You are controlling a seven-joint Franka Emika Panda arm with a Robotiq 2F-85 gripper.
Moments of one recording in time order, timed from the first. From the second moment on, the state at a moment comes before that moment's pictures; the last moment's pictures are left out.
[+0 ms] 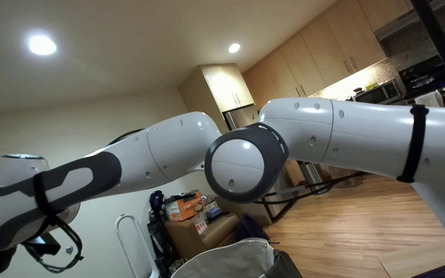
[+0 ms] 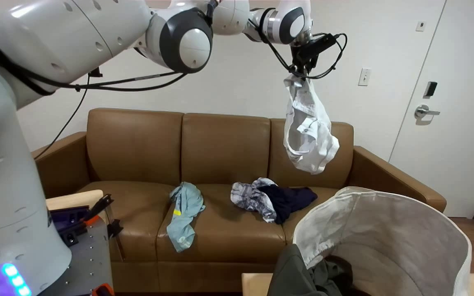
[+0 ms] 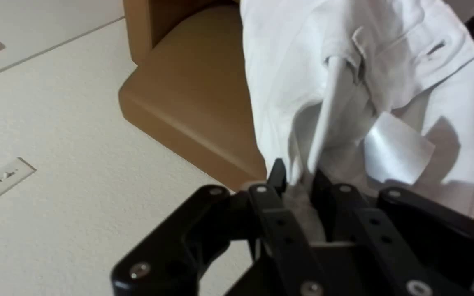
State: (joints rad) arm 0.11 0.98 0.21 -0.58 -0.07 2.27 -1.14
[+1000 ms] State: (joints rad) arm 0.16 1.04 0.42 -1.05 0.11 2.45 -1.07
